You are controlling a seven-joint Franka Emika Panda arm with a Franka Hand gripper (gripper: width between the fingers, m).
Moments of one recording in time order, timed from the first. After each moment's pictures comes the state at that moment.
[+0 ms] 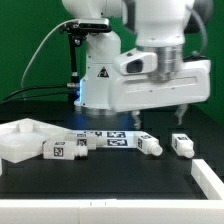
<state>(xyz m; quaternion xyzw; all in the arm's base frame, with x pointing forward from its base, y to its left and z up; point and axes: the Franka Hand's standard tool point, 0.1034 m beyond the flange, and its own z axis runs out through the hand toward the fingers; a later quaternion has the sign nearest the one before) 0.430 0.062 0.067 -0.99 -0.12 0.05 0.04</state>
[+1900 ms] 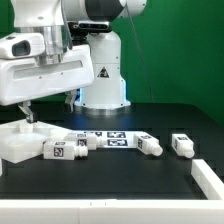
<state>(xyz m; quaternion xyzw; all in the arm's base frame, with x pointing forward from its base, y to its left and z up) 0.457 -0.127 0.090 -0.94 -0.34 0.01 0.03</state>
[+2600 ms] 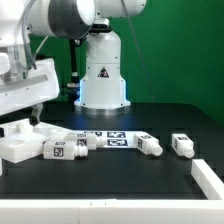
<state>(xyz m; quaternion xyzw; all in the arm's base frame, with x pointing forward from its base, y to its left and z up) 0.440 -0.190 0.059 -0.92 -0.38 0.02 0.04</state>
